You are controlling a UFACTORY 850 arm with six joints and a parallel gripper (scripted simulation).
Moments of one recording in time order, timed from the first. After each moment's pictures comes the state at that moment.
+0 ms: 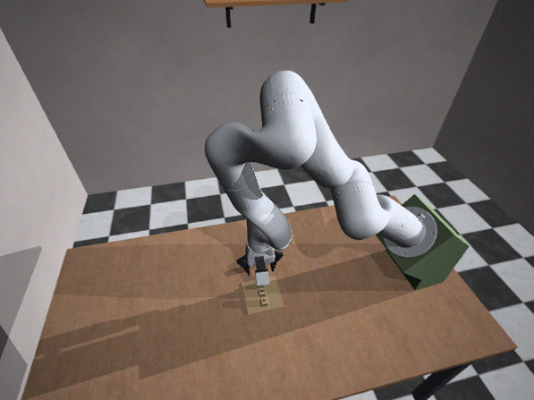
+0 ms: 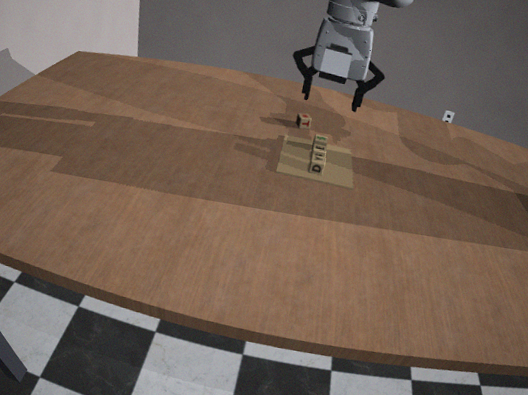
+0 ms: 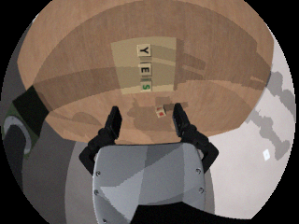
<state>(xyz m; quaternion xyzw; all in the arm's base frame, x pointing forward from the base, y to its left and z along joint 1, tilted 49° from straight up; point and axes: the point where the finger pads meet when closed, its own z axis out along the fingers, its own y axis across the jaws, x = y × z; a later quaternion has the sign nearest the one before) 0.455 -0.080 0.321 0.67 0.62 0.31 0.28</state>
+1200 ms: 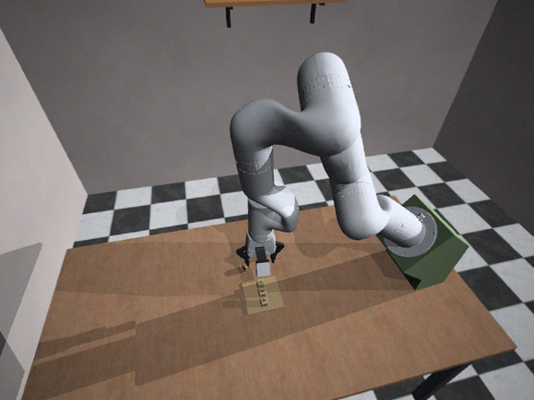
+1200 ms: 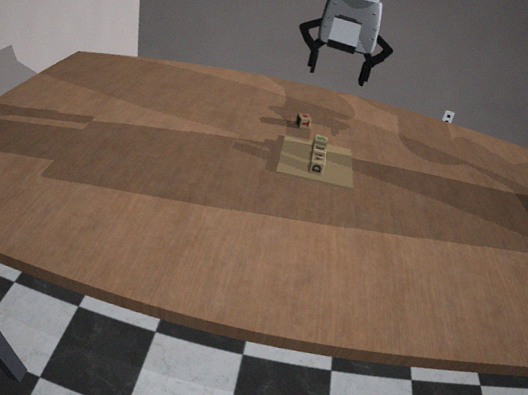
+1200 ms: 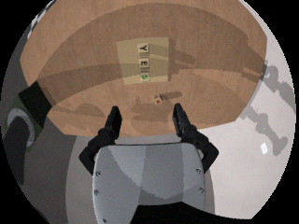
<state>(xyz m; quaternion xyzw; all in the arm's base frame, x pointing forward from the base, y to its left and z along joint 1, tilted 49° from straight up) 0.414 -0.082 0.356 0.66 0.61 0.31 0.29</state>
